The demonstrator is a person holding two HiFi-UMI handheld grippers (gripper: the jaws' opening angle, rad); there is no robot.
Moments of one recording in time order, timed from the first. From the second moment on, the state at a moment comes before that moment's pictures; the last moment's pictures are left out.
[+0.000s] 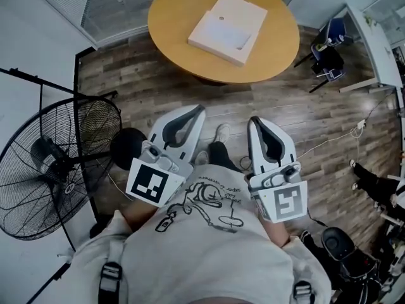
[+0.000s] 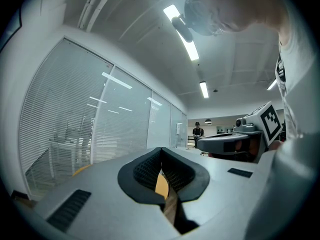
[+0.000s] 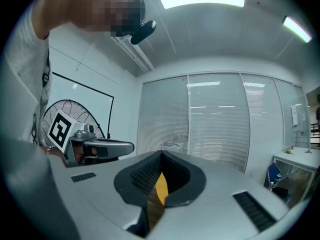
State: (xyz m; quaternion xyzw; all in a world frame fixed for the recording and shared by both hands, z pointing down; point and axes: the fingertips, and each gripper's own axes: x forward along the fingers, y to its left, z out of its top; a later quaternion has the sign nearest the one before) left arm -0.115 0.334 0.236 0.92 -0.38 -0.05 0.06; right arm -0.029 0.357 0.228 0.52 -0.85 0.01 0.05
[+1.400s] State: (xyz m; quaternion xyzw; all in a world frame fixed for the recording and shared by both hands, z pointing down) left arm -0.044 0.232 0.245 0.92 -0.39 -0.03 0.05; right arm 0.041 0.260 0.255 0.51 -0.86 0.03 0.05
